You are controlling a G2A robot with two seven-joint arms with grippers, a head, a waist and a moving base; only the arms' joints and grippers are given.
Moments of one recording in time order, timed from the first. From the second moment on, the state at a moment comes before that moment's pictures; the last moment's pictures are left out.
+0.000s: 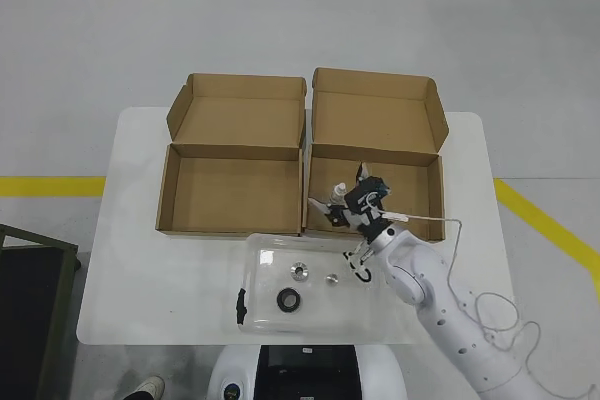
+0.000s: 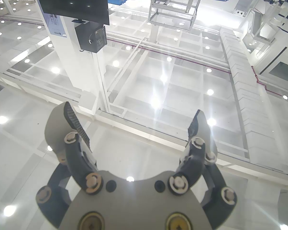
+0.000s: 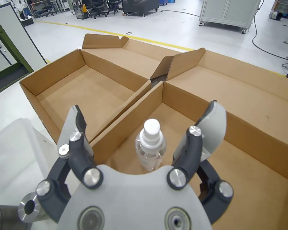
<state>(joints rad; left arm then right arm) -0.36 -0.33 -0.27 -1.17 3.07 0.39 0.07 -1.16 -1.20 1.02 -1.62 -1.18 -0.19 -0.05</state>
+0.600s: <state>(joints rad) -0.36 -0.33 -0.27 -1.17 3.07 0.39 0.07 -1.36 -1.13 1.24 -2.00 -1.22 -0.58 0.20</state>
